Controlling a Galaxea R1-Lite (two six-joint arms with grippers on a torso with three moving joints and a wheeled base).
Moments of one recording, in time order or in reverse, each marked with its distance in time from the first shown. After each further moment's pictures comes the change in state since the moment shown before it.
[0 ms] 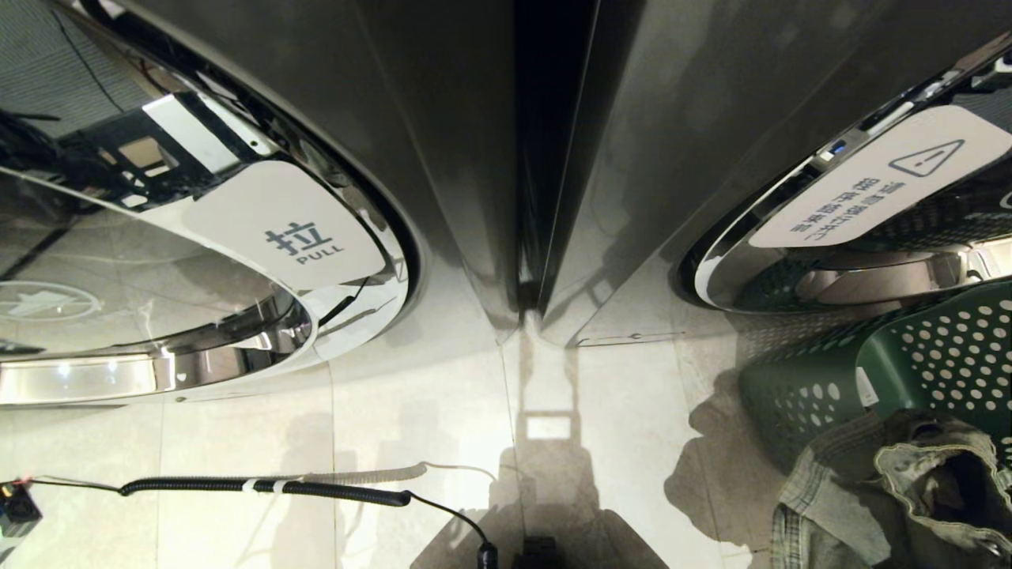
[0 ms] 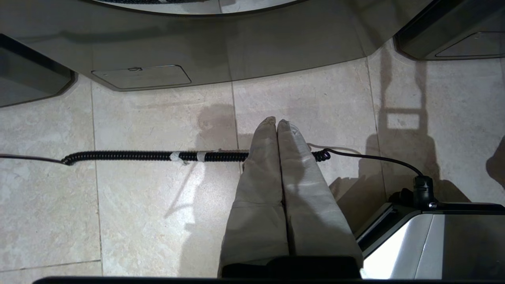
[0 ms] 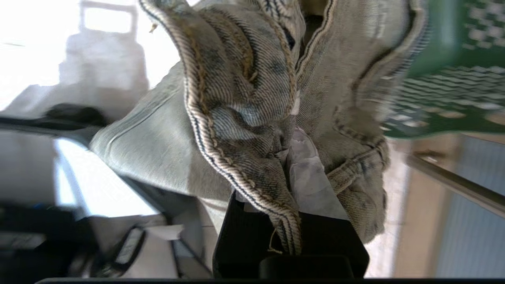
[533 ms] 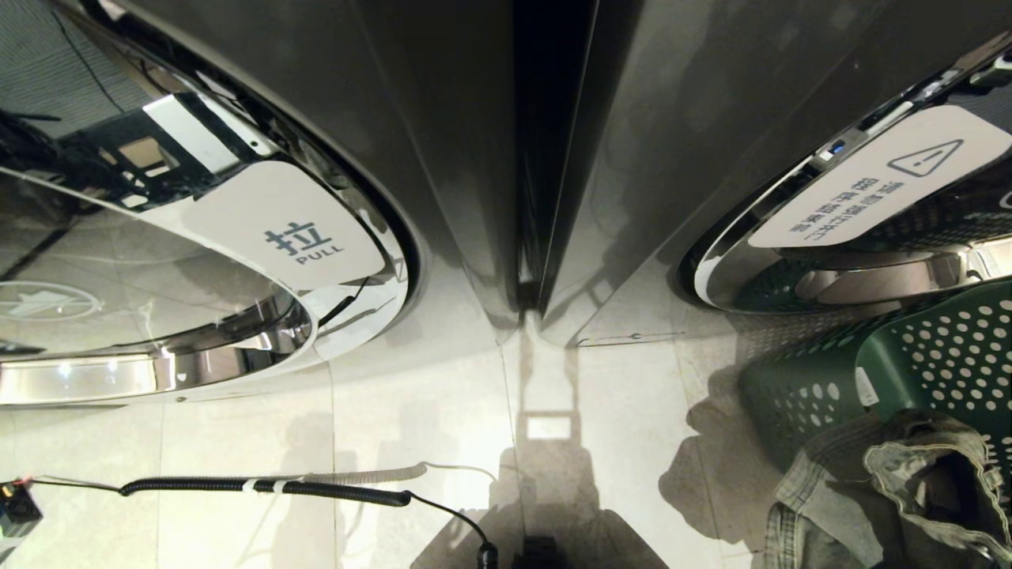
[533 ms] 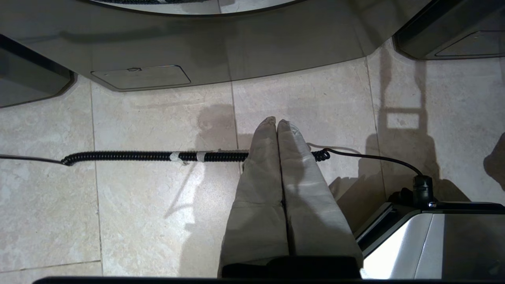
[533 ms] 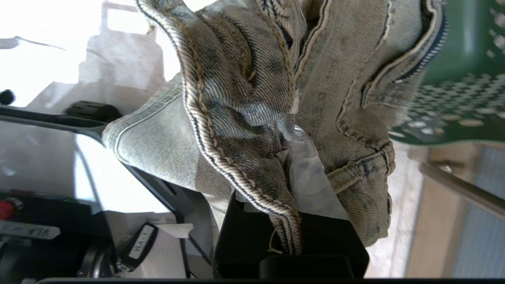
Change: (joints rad) left arm 0.000 0.000 0.000 0.000 0.000 0.000; right arm 0.045 -0.005 0.001 -0.001 0.003 0.014
